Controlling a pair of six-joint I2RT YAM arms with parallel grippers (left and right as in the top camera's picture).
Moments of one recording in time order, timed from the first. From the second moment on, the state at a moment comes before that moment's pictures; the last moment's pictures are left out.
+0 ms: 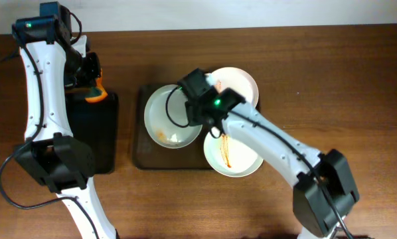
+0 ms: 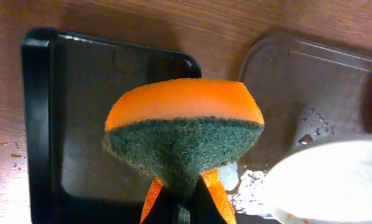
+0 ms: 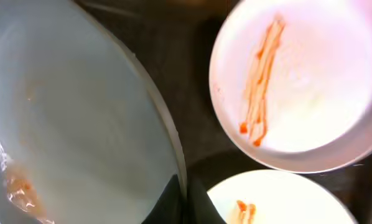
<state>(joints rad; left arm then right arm) 0.14 2.19 2.36 -1.59 0.08 -0.06 0.69 1.89 1.56 -0.77 0.23 0.44</state>
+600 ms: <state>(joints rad) 0.14 2.19 2.36 -1.59 0.07 -0.06 1.07 1.88 1.56 -0.77 1.20 0.37</state>
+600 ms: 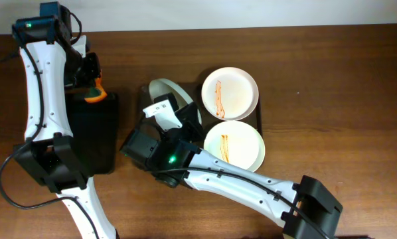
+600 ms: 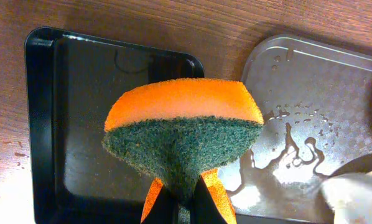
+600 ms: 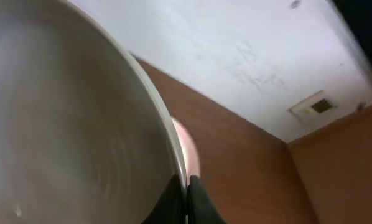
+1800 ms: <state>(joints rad) 0.14 2.19 2.36 -1.57 0.12 -0.06 0.58 2.20 1.55 -0.46 -0.17 0.21</state>
